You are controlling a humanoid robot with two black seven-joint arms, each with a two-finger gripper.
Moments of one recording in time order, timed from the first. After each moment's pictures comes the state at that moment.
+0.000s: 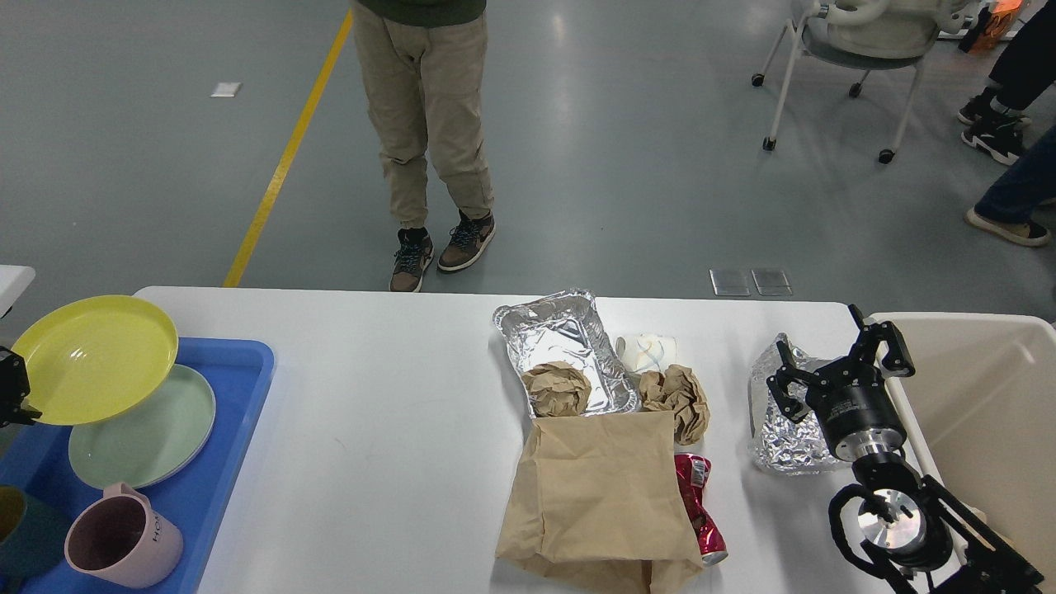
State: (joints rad) left arm -1.22 0.80 1.17 -0.58 -0.49 -0.65 0.06; right arm 0.16 -0.25 1.16 1.00 -0.22 0.17 0.36
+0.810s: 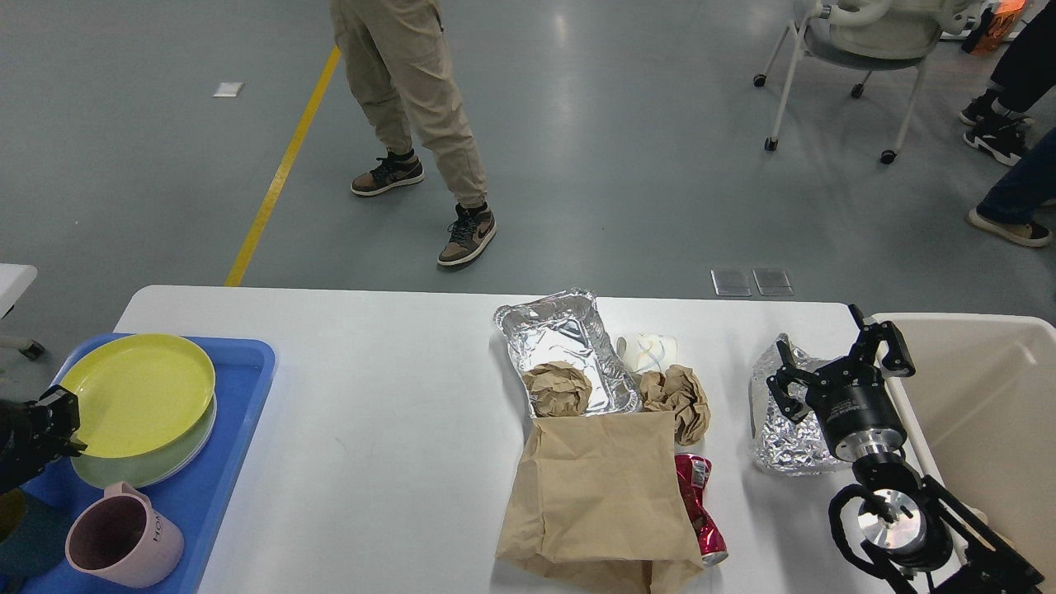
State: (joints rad) left arm -1.06 0.72 0.99 -0.52 -0.40 -0.55 0.08; right arm 0.16 -0.25 1.16 1.00 -0.22 0.17 0.36
